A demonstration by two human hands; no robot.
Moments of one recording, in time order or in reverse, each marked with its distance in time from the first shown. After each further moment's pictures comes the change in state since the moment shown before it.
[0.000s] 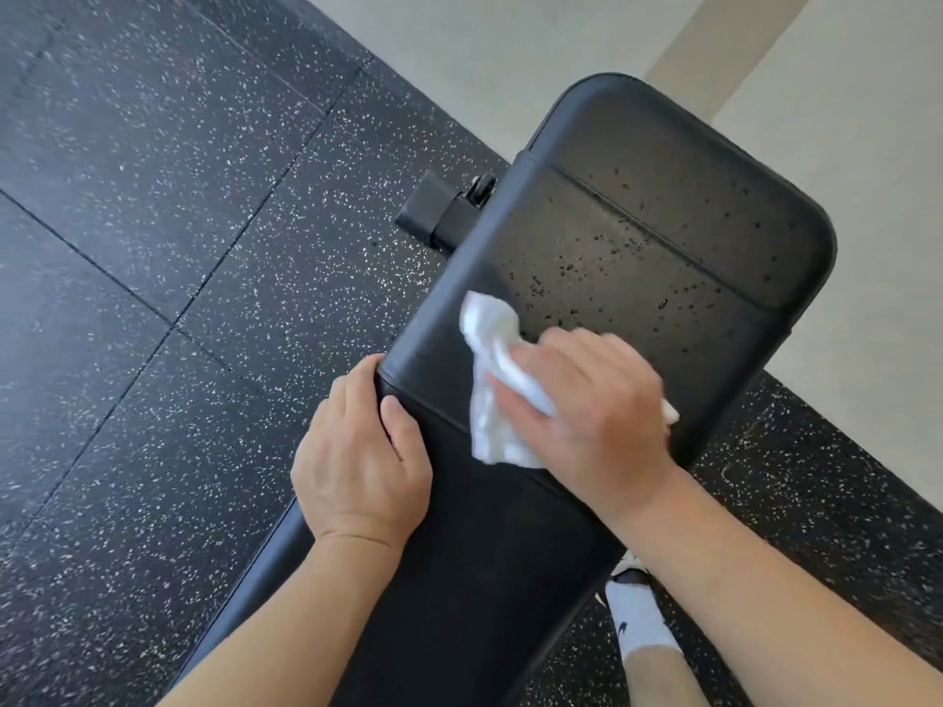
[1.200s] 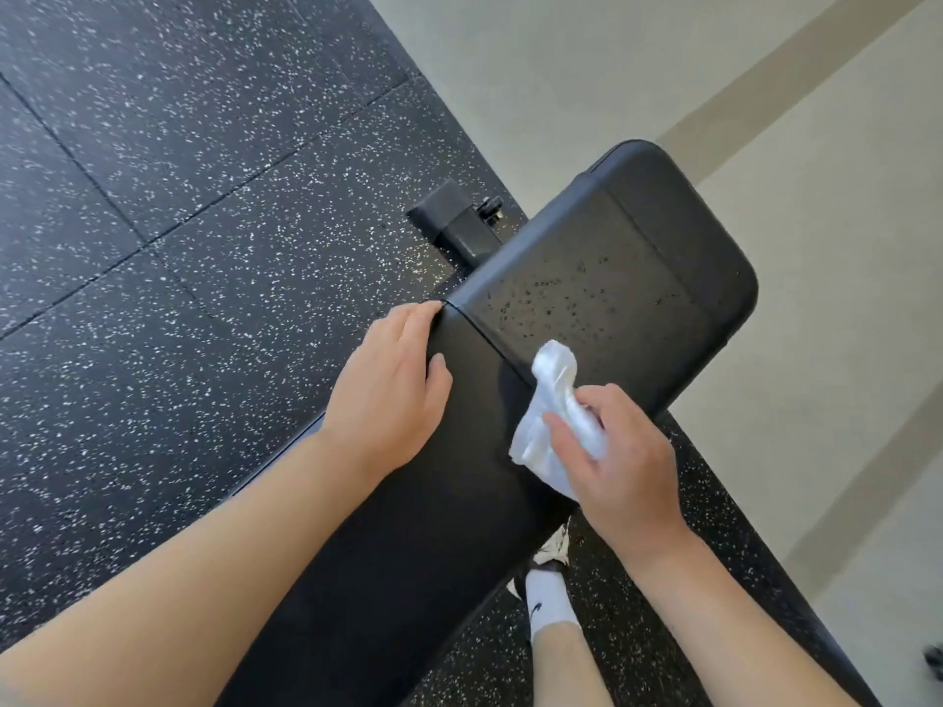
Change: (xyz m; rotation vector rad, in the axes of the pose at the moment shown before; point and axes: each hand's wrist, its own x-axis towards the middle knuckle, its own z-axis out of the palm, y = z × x) left_hand -0.013 -0.048 -0.042 -0.285 -0.221 0.313; right_hand -0.080 -0.052 -0.061 0.018 -0.241 0.193
